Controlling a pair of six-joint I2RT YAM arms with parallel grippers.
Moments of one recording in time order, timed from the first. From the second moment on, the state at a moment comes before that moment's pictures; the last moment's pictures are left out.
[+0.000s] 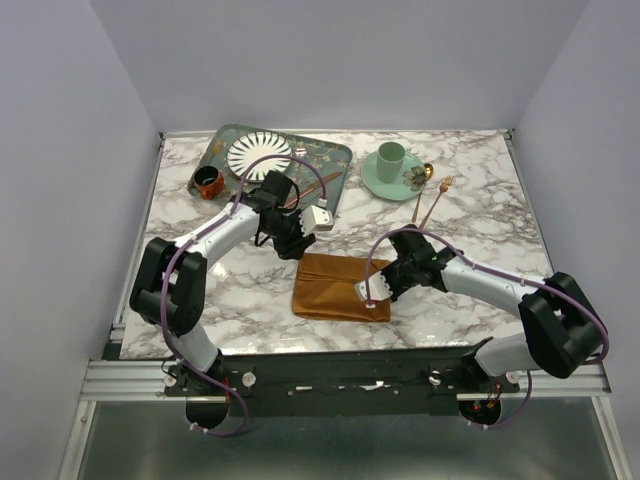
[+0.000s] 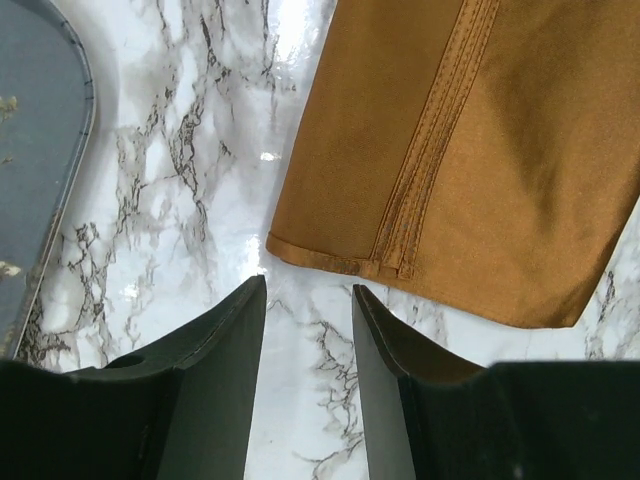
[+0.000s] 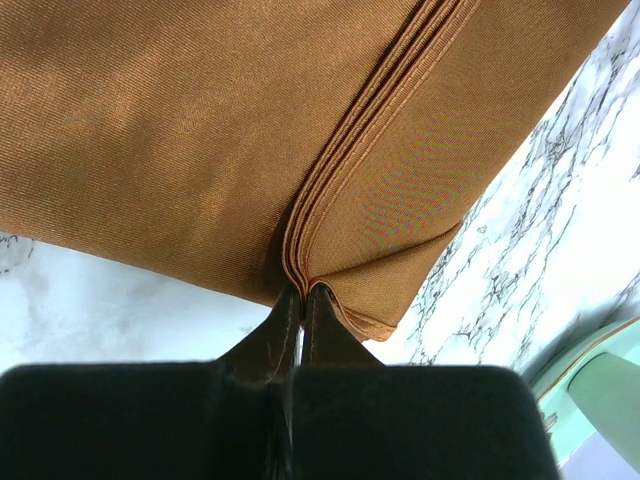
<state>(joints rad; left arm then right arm) -0.43 1.67 1.18 -0.67 0.51 0.81 0.61 1.40 0.69 -0.38 -0.27 -1.51</state>
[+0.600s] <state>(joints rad) -0.57 1.73 1.20 -0.58 0.51 0.81 0.61 1.35 0.62 -0.37 -0.28 -1.64</state>
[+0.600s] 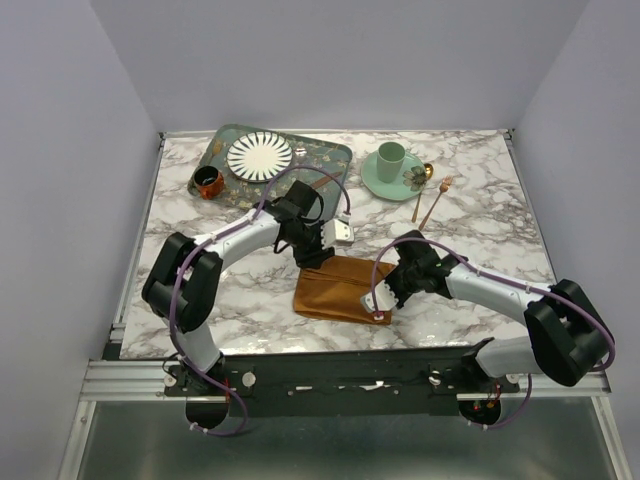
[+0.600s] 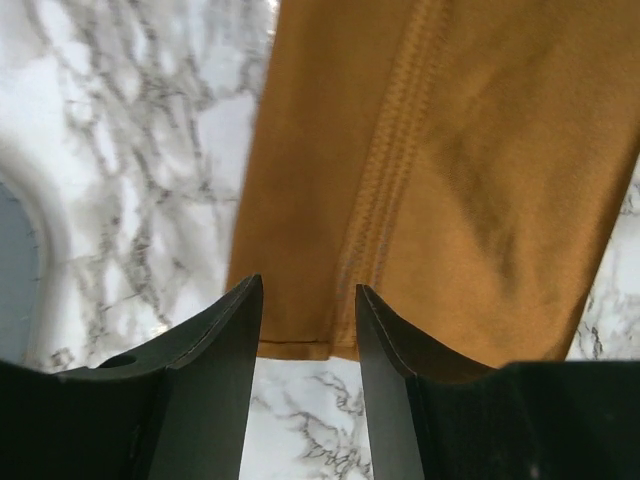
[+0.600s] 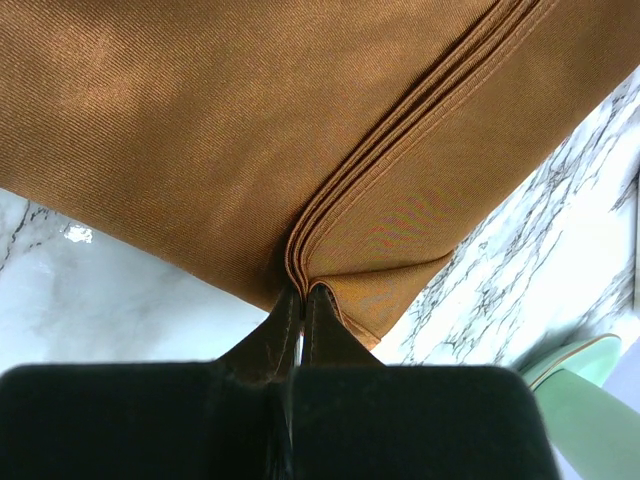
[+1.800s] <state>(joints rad) -0.63 1.78 1.12 -0.59 0.42 1.00 0.61 1.34 0.63 -0.37 -0.28 -1.67</state>
